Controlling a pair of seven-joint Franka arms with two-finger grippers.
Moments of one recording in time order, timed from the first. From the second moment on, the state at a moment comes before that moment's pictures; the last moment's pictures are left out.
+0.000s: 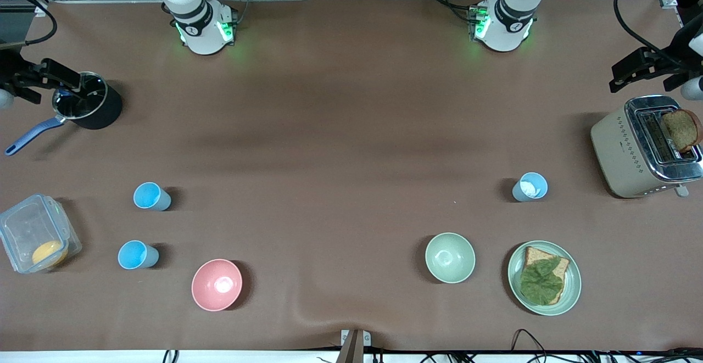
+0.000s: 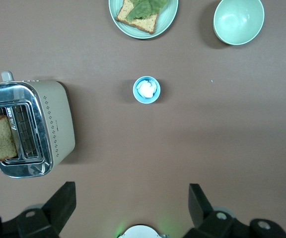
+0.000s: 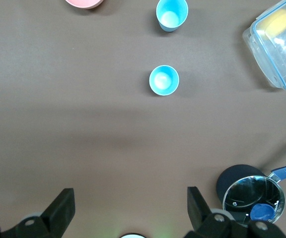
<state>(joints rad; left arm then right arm) -0.01 -0.01 -0.05 -1.46 0.02 1.40 -0.06 -0.15 -0.08 0.07 -1.66 0.05 1.50 -0.15</state>
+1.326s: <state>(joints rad) 0.04 0.27 -0.05 -1.98 0.06 2.23 -0.02 -0.05 0.38 -0.05 -1.69 -0.03 1.95 -0.16</state>
